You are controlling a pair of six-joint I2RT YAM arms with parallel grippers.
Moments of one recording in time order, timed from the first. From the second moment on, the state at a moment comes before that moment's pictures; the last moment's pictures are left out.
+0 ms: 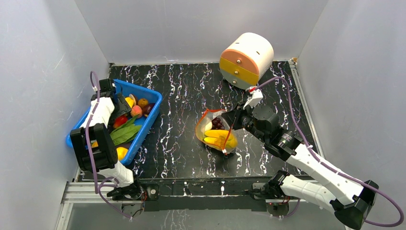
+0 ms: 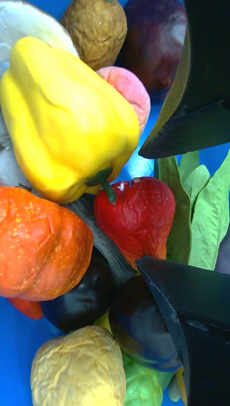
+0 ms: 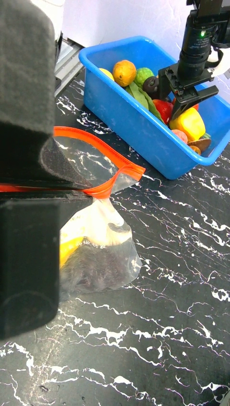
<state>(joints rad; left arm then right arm) 0.24 1.59 1.15 -0.69 -0.22 -0.36 0.77 0.86 0.83 -0.22 0.13 0.53</state>
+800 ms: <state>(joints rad) 0.24 1.57 1.09 -0.66 -0.25 -0.36 0.77 0.86 0.85 -0.24 0.13 0.52</state>
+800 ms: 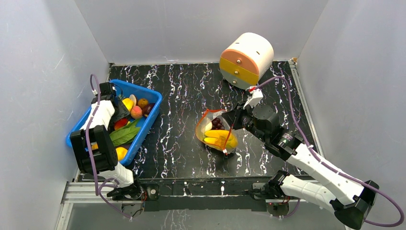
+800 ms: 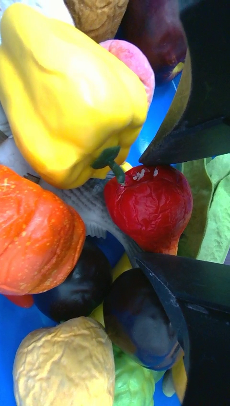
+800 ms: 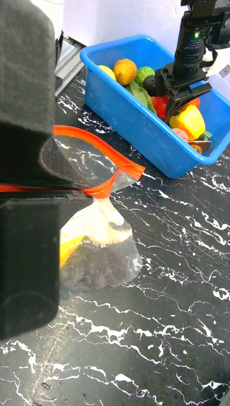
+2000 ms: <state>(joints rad) 0.23 1.21 1.15 -0.81 0.42 -0.40 0.77 0.88 0.85 -0.23 0.16 0.73</state>
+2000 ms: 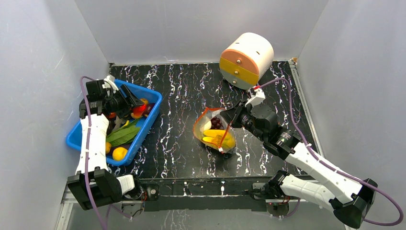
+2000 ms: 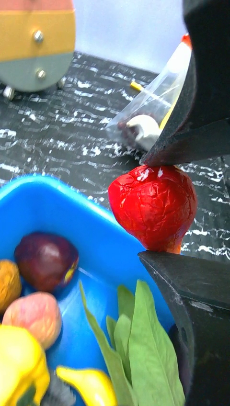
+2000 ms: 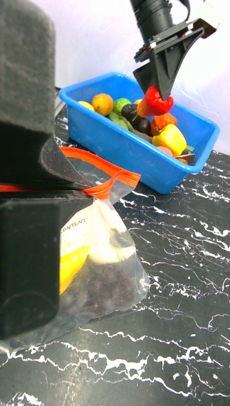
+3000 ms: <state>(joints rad) -0.17 1.03 1.07 -0.57 0.62 -0.70 0.77 0.92 0.85 -0.15 0.19 0.92</state>
